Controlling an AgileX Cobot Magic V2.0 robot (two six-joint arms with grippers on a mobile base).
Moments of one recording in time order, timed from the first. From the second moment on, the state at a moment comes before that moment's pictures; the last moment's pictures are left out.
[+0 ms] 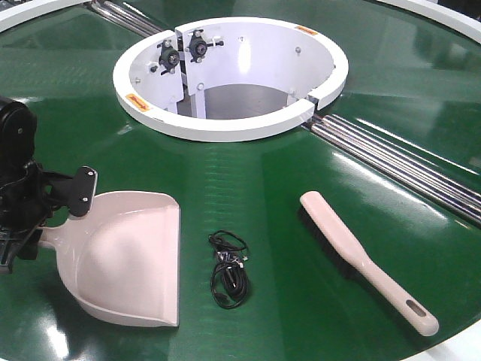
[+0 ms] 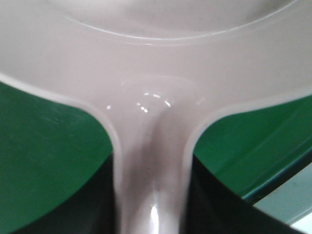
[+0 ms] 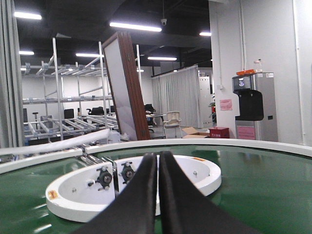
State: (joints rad) left arm -0.15 1.75 -1.25 0.21 1.19 1.18; right arm 0.14 0.03 -0.06 -0.07 -0.19 0.10
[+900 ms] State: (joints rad) left arm -0.15 1.75 -1.25 0.21 1.19 1.18; right arm 0.16 0.65 -0.60 -0.04 0.50 0.02
